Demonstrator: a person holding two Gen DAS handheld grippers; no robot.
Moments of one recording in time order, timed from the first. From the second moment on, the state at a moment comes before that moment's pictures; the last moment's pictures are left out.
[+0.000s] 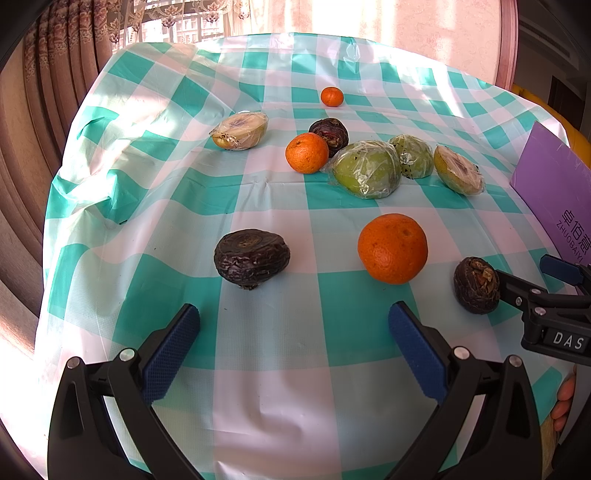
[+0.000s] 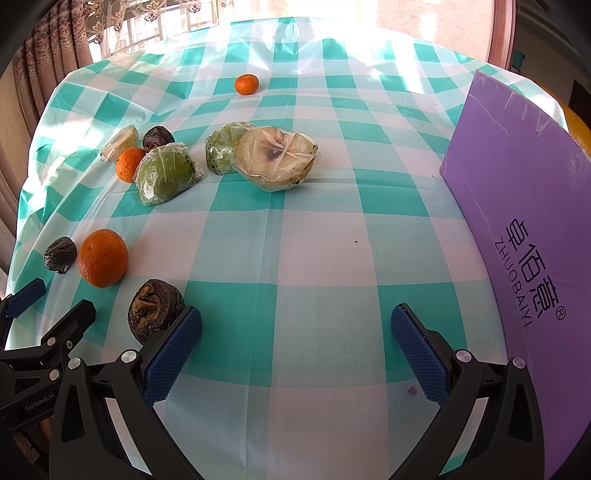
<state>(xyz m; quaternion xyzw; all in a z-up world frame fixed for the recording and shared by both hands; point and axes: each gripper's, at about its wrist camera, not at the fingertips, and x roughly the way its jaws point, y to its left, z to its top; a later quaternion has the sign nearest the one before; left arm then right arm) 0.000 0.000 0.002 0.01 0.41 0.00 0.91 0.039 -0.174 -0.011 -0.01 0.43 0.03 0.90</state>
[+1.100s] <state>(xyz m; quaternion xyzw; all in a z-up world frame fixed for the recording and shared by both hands) -0.005 0.017 0.014 -0.03 0.39 -0.02 0.92 0.041 -0.176 -0.001 0.01 0.42 0.08 0.90</state>
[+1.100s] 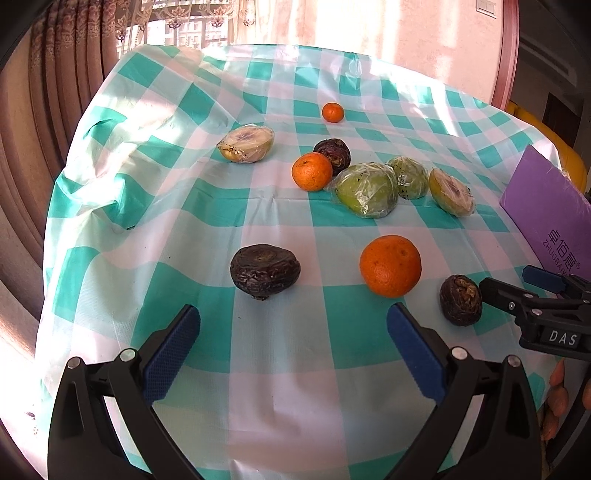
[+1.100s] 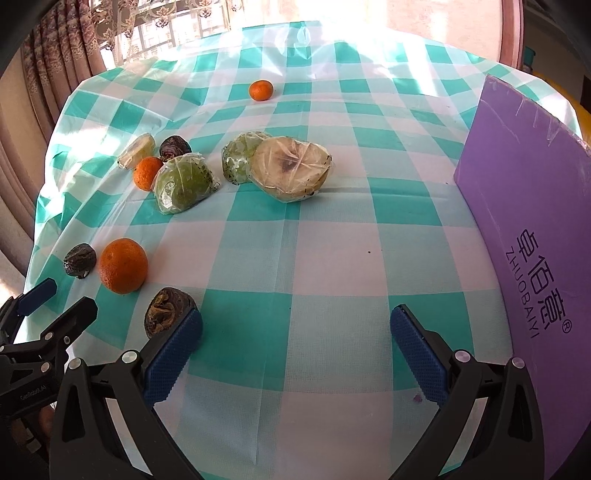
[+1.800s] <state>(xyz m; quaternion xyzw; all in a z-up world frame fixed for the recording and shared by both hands) 0.013 -0.026 0.032 0.02 0.35 -0.13 0.93 0.092 -0.188 0.019 0.09 0.43 0.13 0.89</state>
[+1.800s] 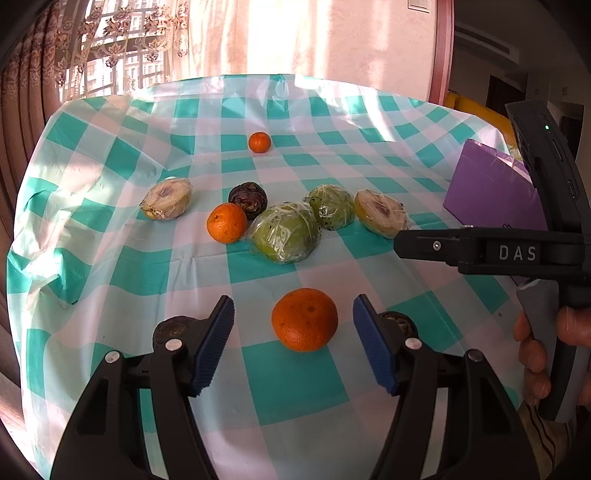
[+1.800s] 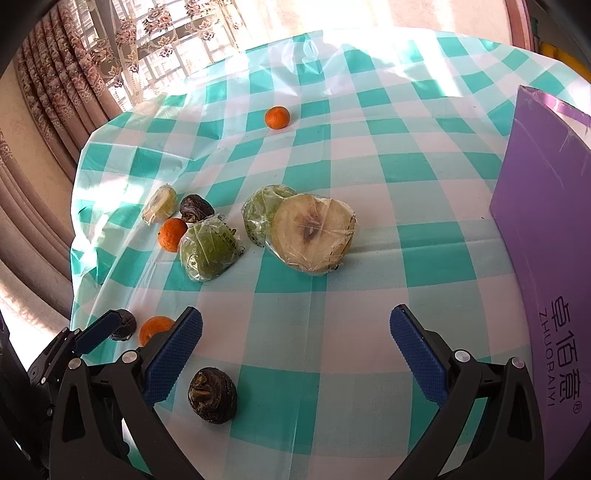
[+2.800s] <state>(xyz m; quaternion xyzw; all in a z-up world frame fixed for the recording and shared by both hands) 0.005 -0.040 0.038 0.04 0.32 -0.17 0.93 0.160 -0.179 0.006 0.08 0.45 0.11 0.88</state>
